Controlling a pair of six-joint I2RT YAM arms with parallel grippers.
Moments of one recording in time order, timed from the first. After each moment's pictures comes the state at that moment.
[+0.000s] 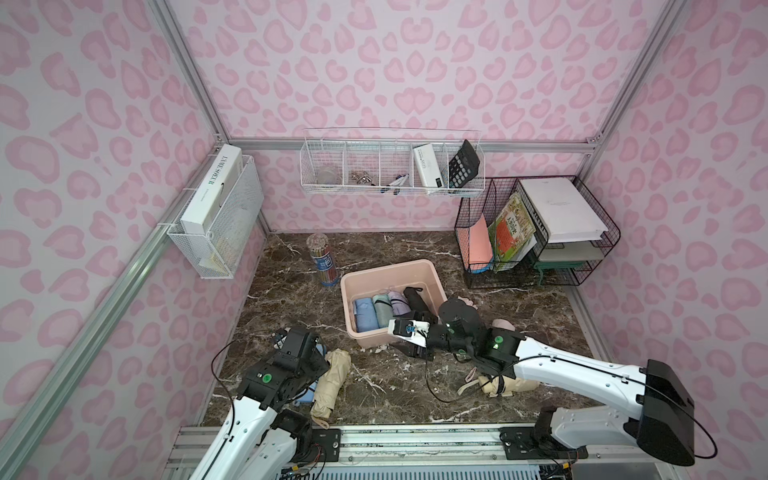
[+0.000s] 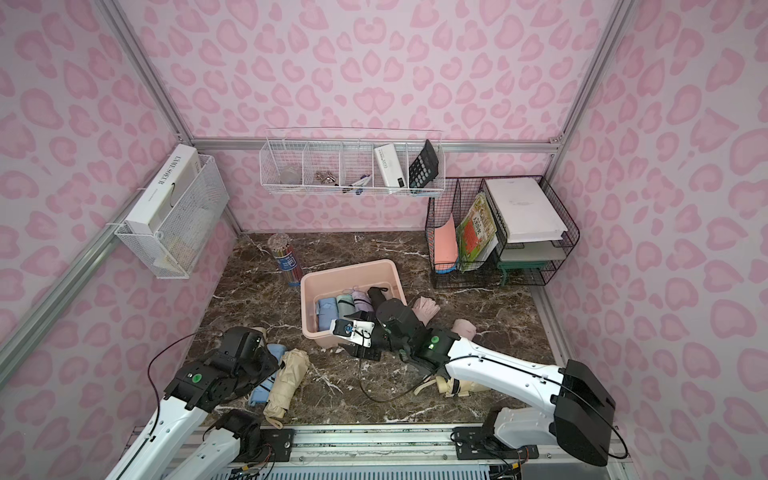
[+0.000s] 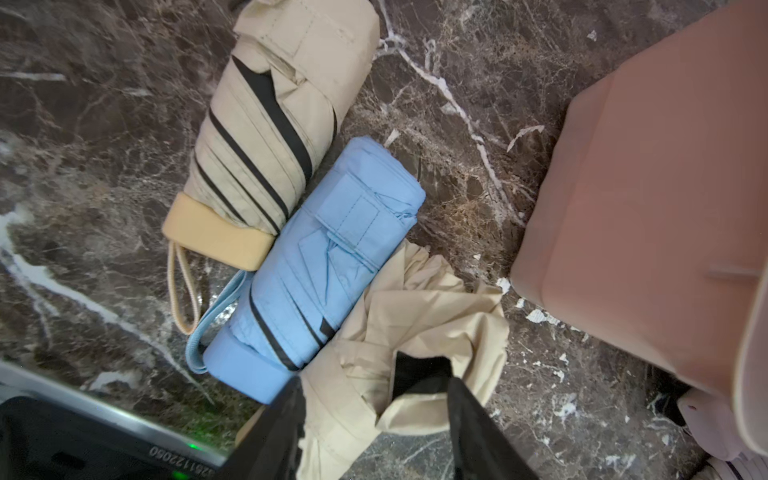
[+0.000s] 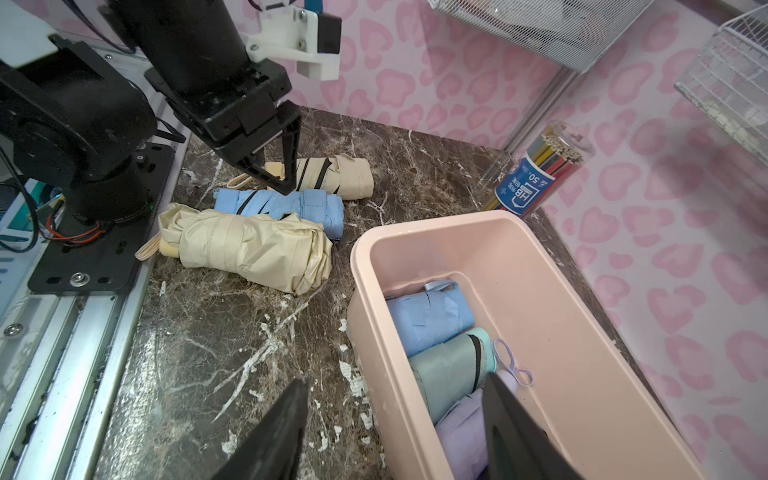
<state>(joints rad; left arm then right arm) -0.34 0.68 0.63 -1.06 -0.15 -1.00 1.06 1.27 0.87 -0.01 -0.18 -0.46</state>
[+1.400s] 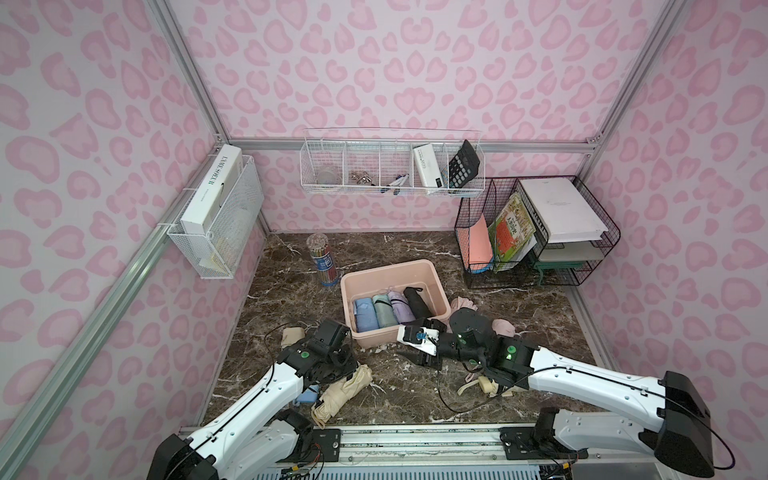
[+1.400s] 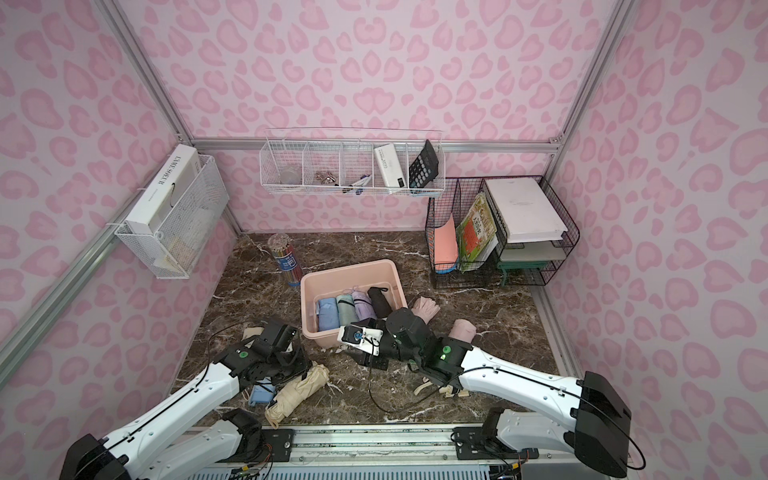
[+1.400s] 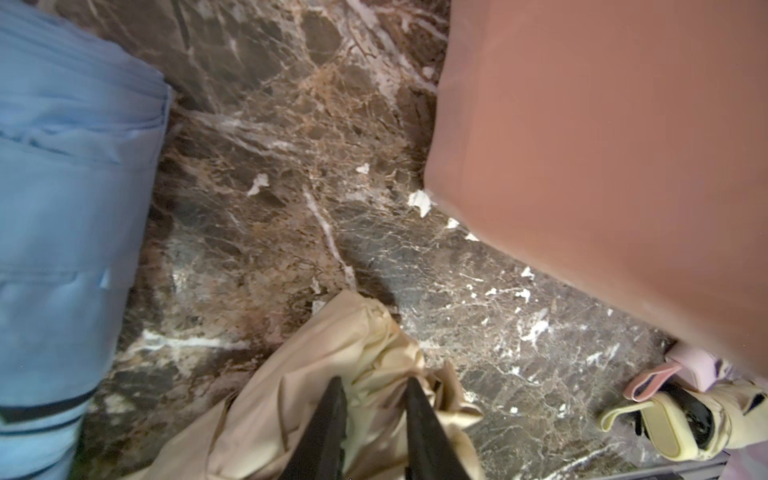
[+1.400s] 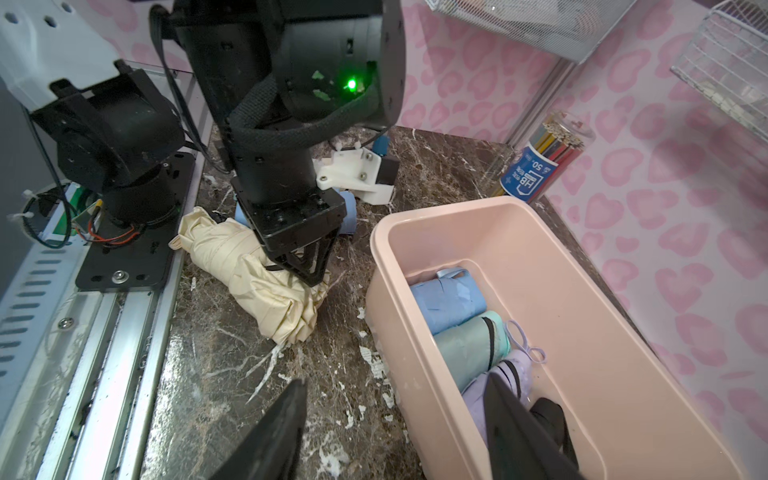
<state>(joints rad) -0.51 0.95 0.57 -0.75 0.10 -0.94 1.09 1.19 0.80 -0.03 -0.18 -0.43</state>
